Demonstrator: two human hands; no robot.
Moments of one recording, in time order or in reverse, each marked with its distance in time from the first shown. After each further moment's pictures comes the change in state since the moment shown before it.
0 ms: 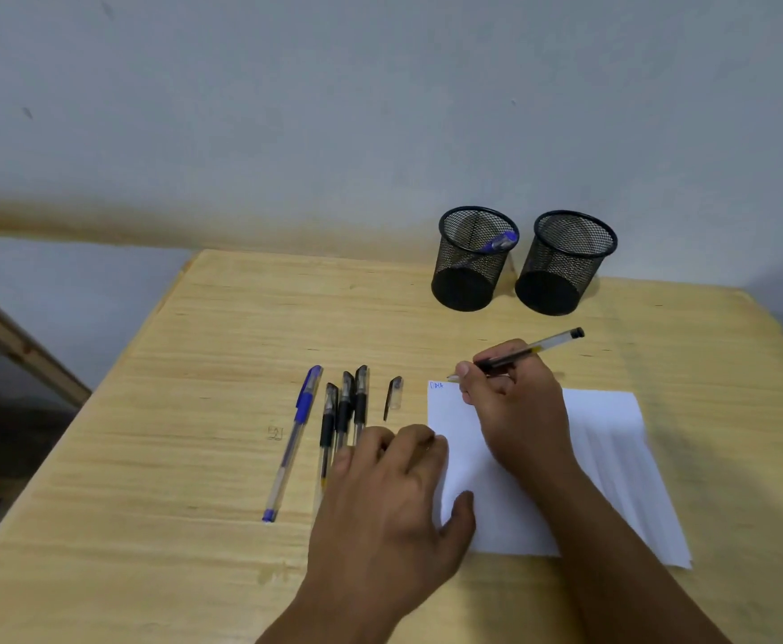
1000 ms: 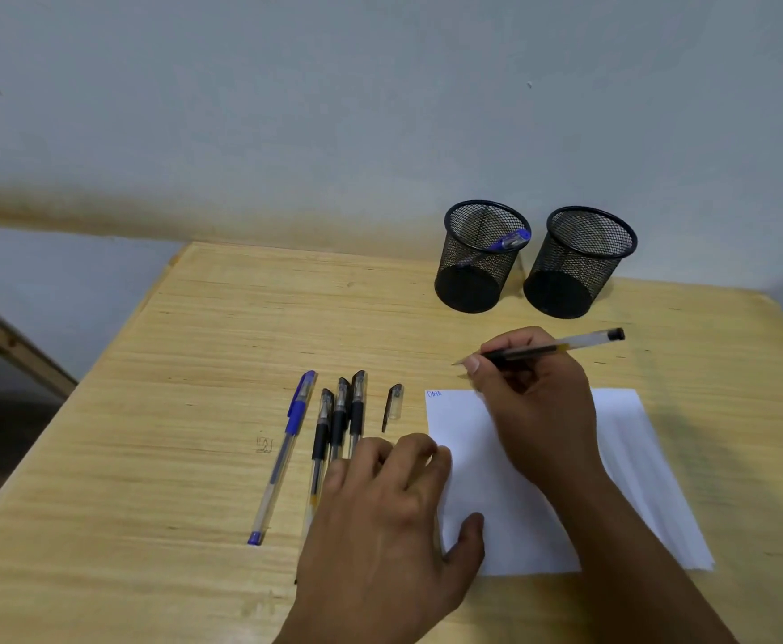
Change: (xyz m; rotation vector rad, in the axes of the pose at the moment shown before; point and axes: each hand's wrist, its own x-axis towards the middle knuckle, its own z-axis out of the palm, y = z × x) left_hand 0.004 -0.001 0.002 -0.037 0.032 -0.004; right_hand 0.011 -0.008 -0.005 0.064 0.032 -0.078
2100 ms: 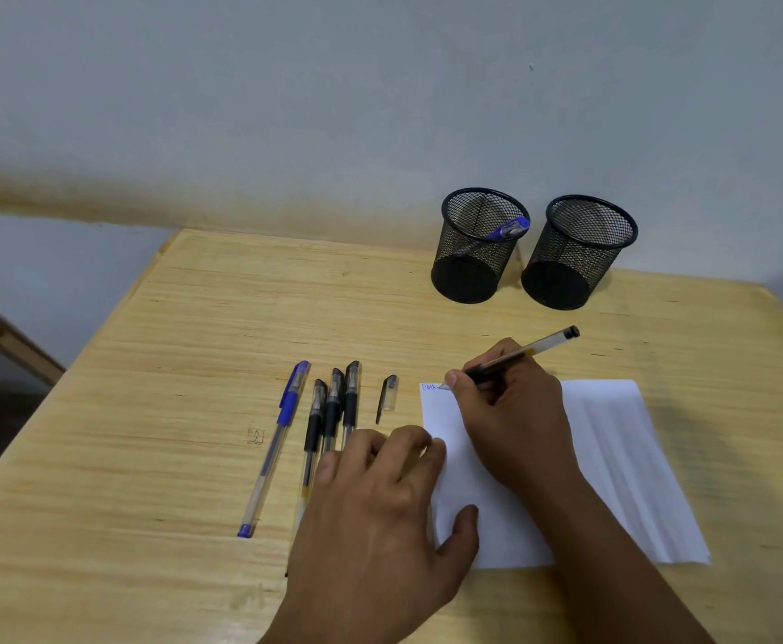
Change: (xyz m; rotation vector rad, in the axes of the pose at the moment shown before) left_hand 0.001 -0.001 0.000 -0.012 0.019 -0.006; right_hand -0.007 0.008 0.013 -0.224 -0.096 0.090
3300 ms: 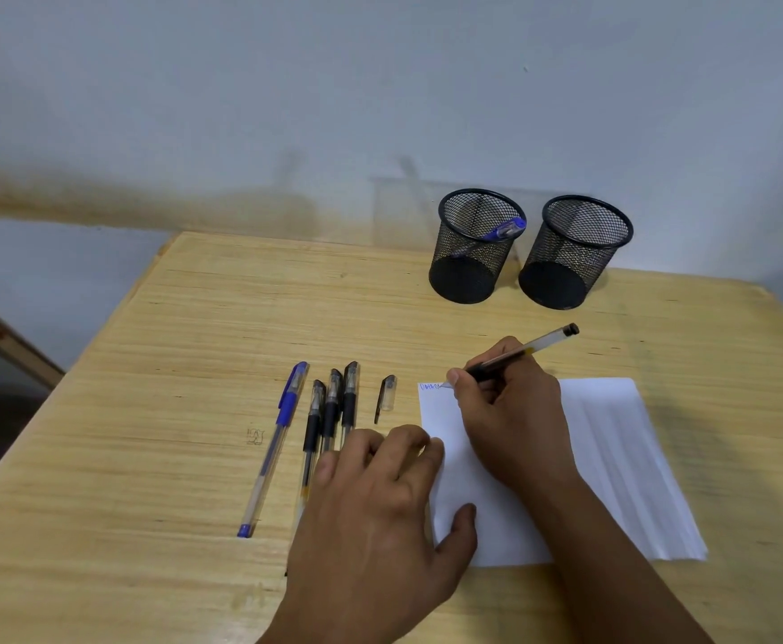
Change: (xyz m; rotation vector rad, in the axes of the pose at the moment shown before) left_hand 0.000 0.000 0.001 0.008 0.000 0.000; right_hand 0.000 -0.003 -0.002 -0.007 0.008 0.002
